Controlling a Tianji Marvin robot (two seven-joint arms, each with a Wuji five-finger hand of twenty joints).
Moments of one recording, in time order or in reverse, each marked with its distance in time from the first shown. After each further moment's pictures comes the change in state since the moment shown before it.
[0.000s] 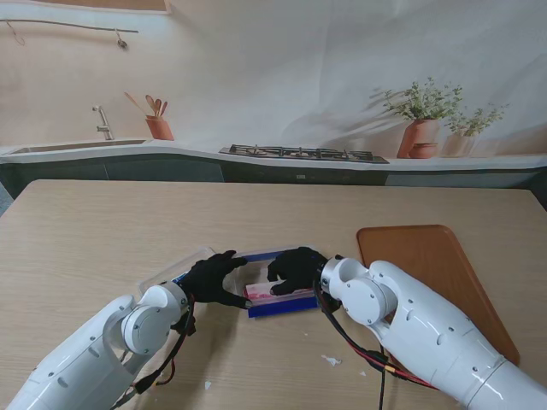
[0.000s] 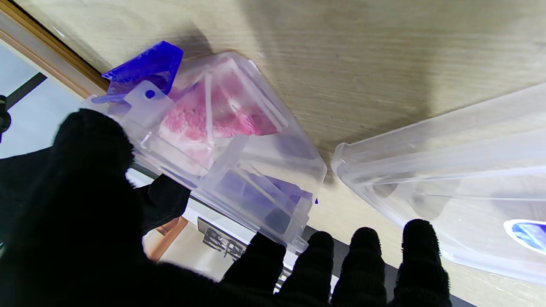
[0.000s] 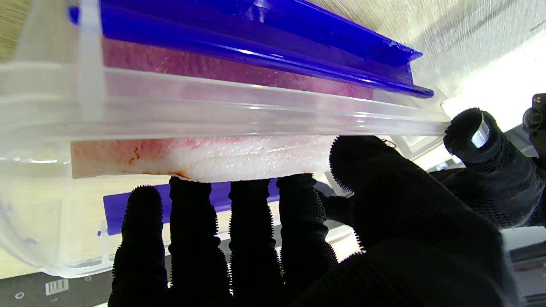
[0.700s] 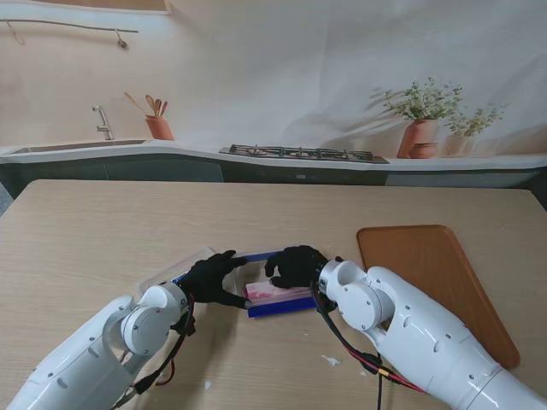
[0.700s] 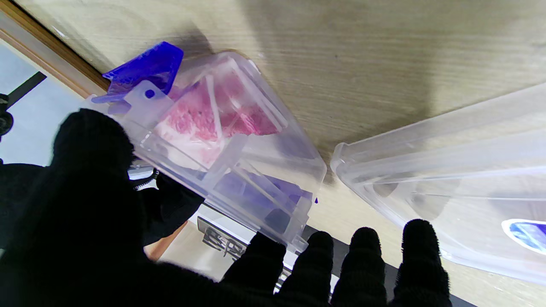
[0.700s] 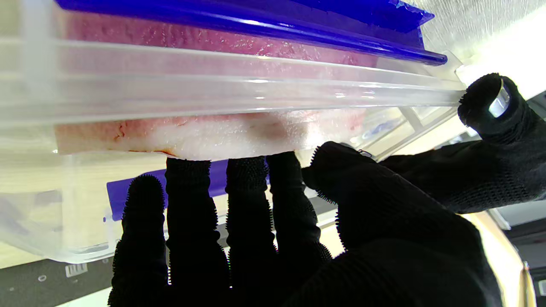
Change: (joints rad) left arm 0.004 0.000 -0.004 -0.002 0.001 0.000 0.001; right arm -0.037 -0.020 0.025 -0.013 -0.008 0.048 -0.074; left_hand 0.001 0.000 0.000 0.000 0.000 0.000 0.000 0.000 0.000 -0.003 0.000 0.000 0.000 0.000 0.000 0.000 0.000 0.000 0.000 0.000; right_hand 0.024 0.060 0.063 0.019 -0.050 0.093 -0.247 -0.053 0.112 0.022 -0.004 -0.096 0.106 0.014 0.039 -0.001 0.046 0.000 0.121 -0.014
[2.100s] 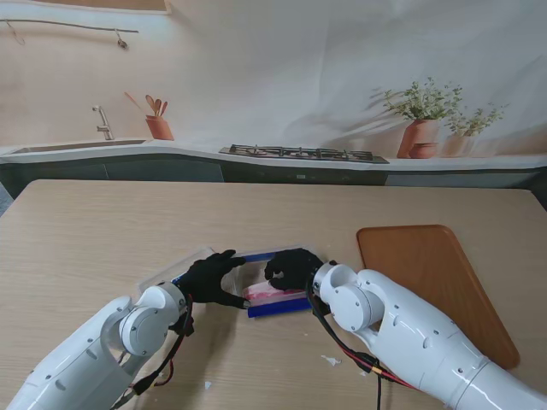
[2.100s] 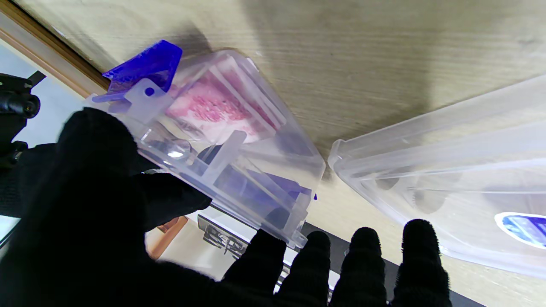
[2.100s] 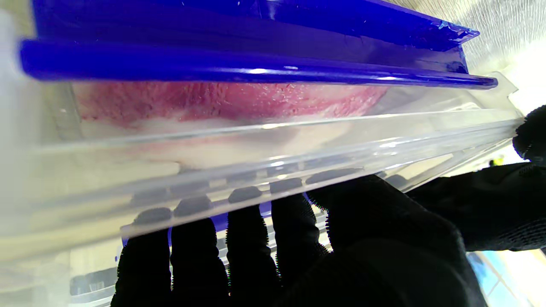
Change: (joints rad) left arm 0.013 0.000 -0.016 -0.009 0.013 -0.006 0.000; right arm 0.049 -0.019 -0.086 0.072 0.035 0.067 -0.033; left_hand 0.012 0.000 0.000 0.000 0.001 0.001 0.000 0.000 0.000 -0.032 0.000 0.000 0.000 0.000 0.000 0.000 0.000 0.000 0.000 0.001; right_hand 0.060 0.084 -0.066 0.011 0.001 0.006 -0.025 -0.095 -0.278 0.029 -0.234 -0.278 -0.281 -0.015 -0.282 -0.106 -0.069 -0.053 0.011 0.000
